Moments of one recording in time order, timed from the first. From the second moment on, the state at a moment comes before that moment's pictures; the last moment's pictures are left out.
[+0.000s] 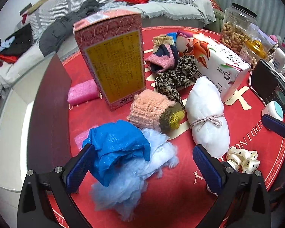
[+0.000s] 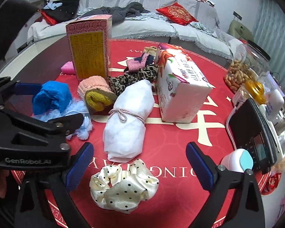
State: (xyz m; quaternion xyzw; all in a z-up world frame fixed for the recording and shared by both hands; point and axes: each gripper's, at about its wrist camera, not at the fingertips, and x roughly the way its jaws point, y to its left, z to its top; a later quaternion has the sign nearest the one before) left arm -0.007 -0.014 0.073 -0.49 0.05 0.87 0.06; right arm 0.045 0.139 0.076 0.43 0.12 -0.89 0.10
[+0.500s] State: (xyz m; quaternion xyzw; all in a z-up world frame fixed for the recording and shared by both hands) left arm 0.035 -0.049 0.070 -0.52 0.03 0.85 0.09; right arm 0.057 0.146 0.070 0.48 0.09 -0.86 0.16
